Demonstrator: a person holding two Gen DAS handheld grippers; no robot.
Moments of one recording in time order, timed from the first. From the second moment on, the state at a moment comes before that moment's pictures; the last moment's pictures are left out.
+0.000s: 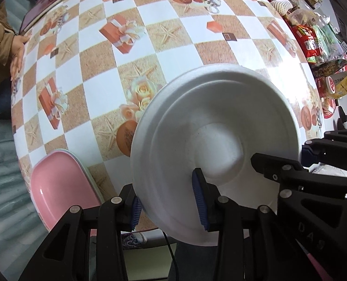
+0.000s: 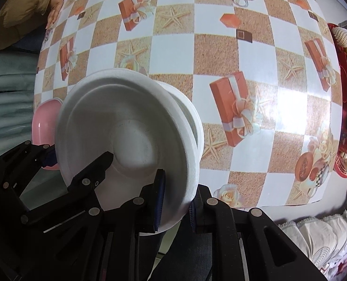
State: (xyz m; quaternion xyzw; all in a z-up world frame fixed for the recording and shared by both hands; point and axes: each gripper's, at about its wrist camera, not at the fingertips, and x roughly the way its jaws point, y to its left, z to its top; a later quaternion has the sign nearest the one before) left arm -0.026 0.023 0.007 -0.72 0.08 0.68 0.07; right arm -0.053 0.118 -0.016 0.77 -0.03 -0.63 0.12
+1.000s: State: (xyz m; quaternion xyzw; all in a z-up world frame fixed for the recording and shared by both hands) left arm -0.017 0.012 -0.027 -0.75 0.08 0.65 0.08; right arm -0.040 0.103 -0.040 0.80 -0.03 -0.59 0.12
